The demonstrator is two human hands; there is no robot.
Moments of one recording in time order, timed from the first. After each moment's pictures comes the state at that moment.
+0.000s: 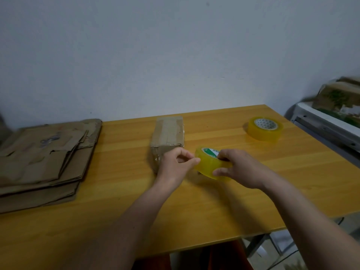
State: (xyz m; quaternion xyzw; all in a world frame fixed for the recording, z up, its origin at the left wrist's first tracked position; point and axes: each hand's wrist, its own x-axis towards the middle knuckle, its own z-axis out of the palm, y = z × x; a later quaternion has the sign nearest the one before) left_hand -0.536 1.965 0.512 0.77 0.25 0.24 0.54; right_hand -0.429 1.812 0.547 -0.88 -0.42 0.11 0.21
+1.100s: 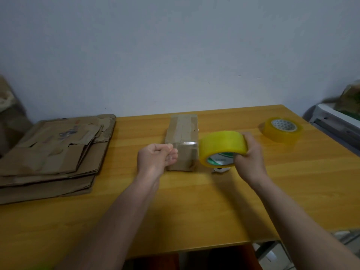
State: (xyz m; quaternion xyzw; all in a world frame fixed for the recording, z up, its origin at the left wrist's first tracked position) left_hand -0.573 2.004 0.531 0.57 0.36 0.34 0.65; right_hand -0.430 1.853 0.517 -0.76 -0.29 -0.01 0.58
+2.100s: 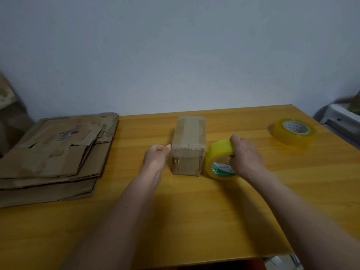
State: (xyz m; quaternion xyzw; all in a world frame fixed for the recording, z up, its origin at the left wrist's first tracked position) left_hand -0.544 2.062 0.500 0.62 0.46 0.25 0.58; right_hand -0.410 1.891 0.521 -0.94 -0.31 -0.01 0.16
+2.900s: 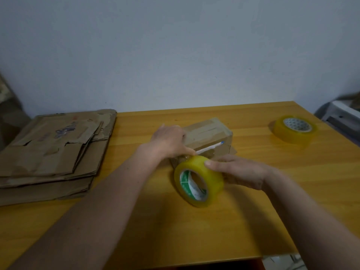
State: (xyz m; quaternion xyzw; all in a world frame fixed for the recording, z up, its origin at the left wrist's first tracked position) left_hand -0.507 2.064 0.554 0.97 0.23 -0.02 0.04; right_hand -0.425 1.876 0.535 -0.67 -0.36 0.51 0.40
